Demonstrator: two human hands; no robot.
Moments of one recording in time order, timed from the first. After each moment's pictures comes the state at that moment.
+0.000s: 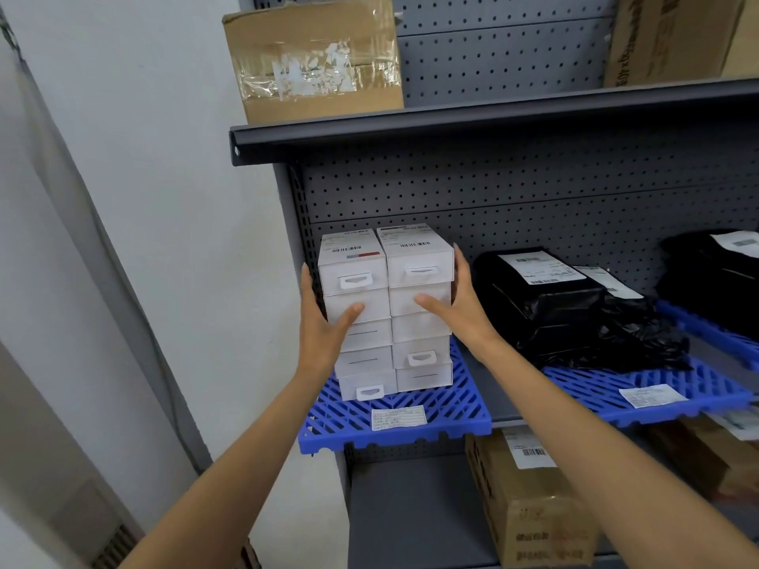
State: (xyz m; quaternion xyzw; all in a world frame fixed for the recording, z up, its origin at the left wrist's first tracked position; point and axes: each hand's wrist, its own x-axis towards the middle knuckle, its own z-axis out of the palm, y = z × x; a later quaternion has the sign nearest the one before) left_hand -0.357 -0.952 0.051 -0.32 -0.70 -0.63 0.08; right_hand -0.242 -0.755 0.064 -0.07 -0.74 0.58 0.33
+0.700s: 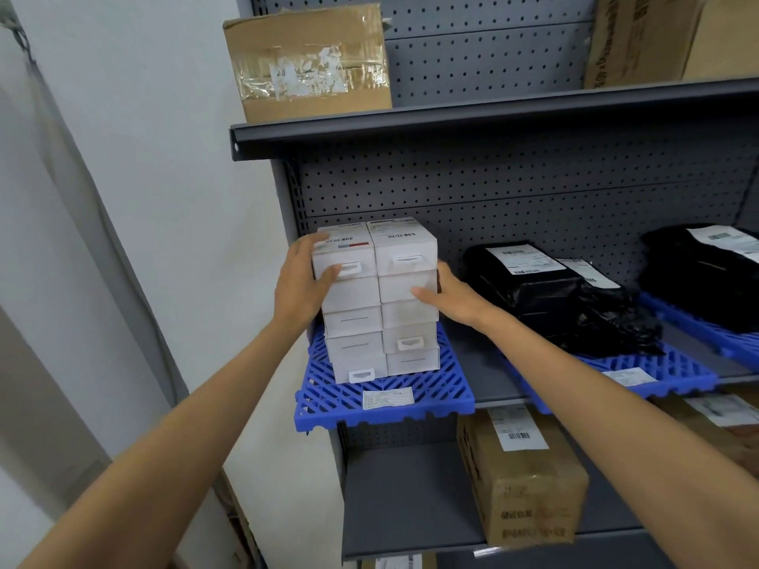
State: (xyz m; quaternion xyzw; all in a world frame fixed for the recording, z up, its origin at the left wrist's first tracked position) left_hand -0.353 -0.968 0.112 -0.38 -0.78 -0.44 0.23; right_hand -0.216 -0.748 0.090 -0.12 -0.87 0.46 0.15
